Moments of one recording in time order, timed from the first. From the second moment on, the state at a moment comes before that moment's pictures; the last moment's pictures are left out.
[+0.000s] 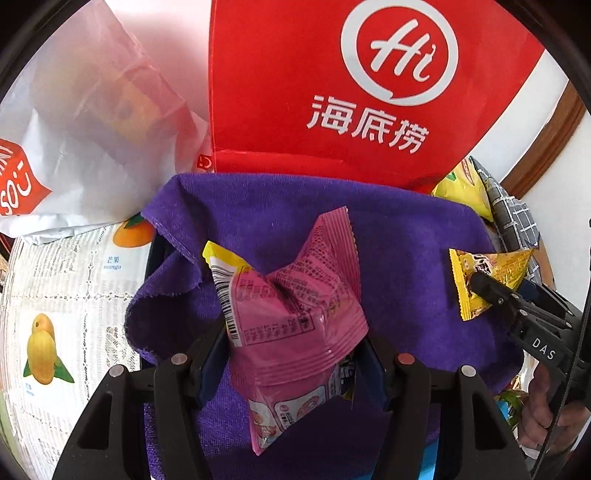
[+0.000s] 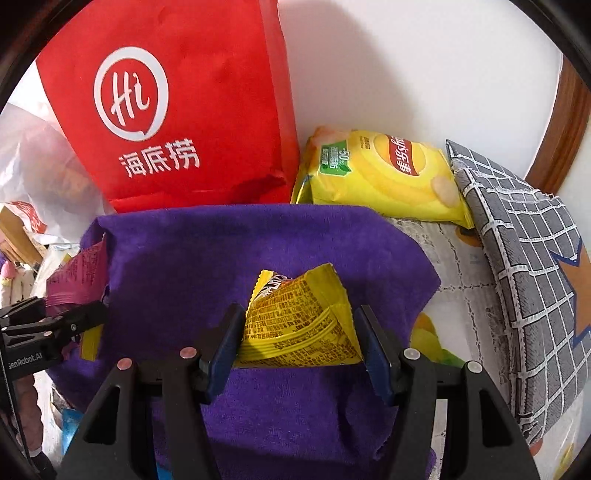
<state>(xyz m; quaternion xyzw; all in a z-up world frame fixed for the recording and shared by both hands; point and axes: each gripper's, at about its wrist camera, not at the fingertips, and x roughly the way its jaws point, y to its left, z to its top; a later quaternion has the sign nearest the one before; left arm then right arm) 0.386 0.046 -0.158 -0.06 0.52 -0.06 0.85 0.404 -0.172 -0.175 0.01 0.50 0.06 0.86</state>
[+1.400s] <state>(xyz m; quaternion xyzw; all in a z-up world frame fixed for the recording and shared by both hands) 0.266 0.027 -0.064 0.00 0.44 -0.02 0.90 0.269 -0.245 -0.068 0.03 0.42 -0.01 0.91</state>
